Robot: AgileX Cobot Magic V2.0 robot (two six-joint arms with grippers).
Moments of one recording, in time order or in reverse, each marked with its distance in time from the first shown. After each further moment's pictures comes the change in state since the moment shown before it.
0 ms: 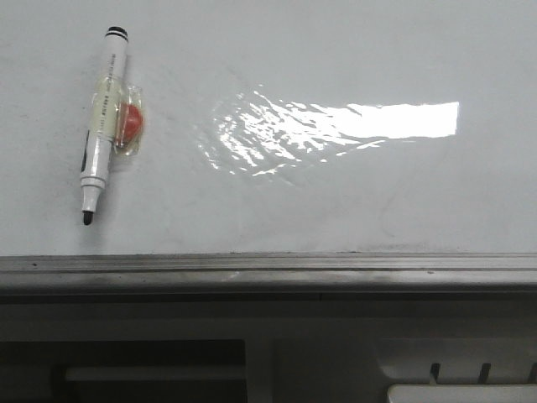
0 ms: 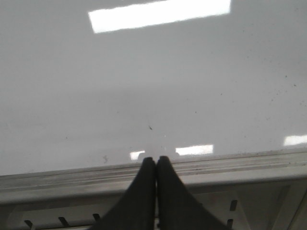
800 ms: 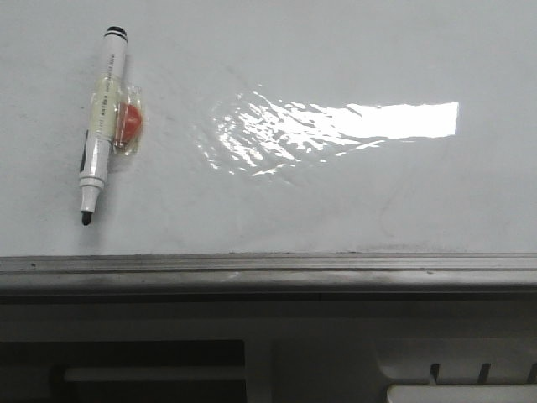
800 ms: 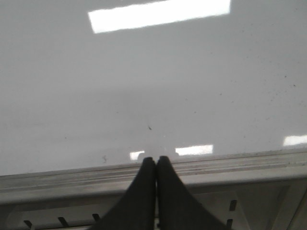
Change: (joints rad) left arm 0.000 0.000 0.000 0.108 -0.013 0.000; right arm 0.000 0.000 0.000 0.000 0.000 0.000
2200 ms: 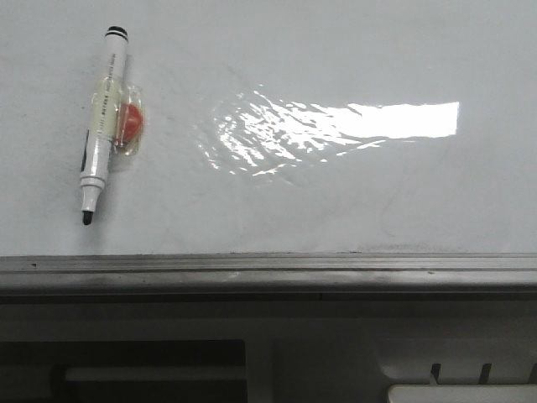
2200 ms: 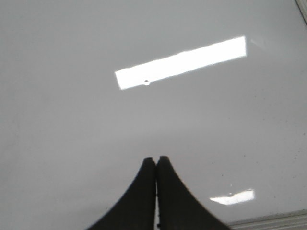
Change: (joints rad) left arm 0.000 0.000 0.000 -0.145 -0.258 0.000; right arm 0.000 0.000 0.000 0.075 -0.214 0.052
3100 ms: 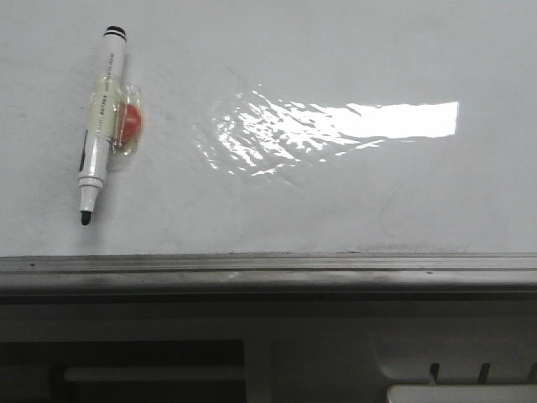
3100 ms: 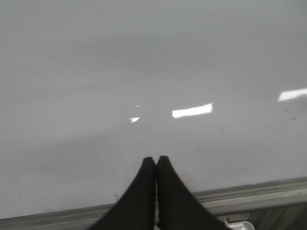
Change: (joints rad) left arm -0.086 0.169 -0.184 -0.046 0.176 0.016; right arm 0.000 0.362 -0.271 -0.062 0.294 -0.006
